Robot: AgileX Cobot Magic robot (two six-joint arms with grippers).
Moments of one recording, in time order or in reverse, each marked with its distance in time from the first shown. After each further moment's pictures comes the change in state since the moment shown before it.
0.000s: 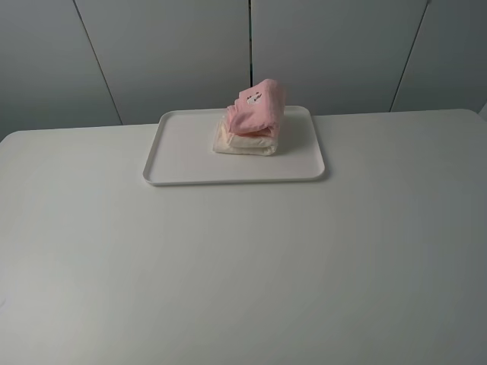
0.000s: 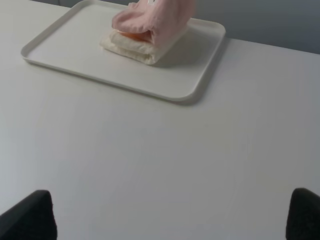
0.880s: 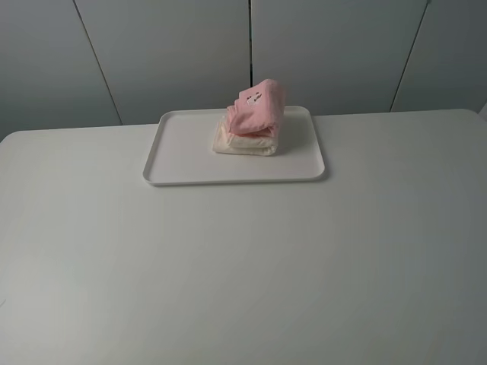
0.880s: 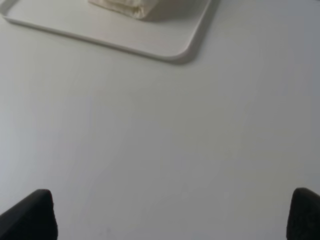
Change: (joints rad) left arm 0.000 0.006 -0.047 -0.026 0.106 0.090; right arm 0.013 0.107 -0.022 -0.027 0.046 0.044
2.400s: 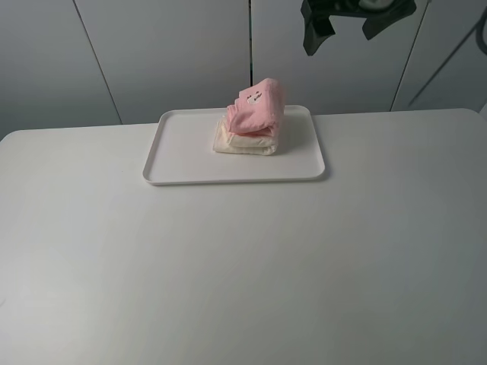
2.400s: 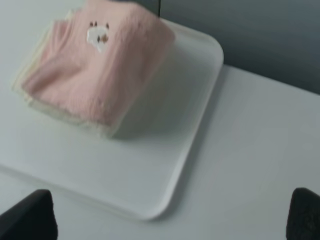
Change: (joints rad) left arm 0.000 1.105 -0.617 0.009 -0.072 0.071; right arm 0.000 1.633 -1.061 -0.093 -0.190 0.011
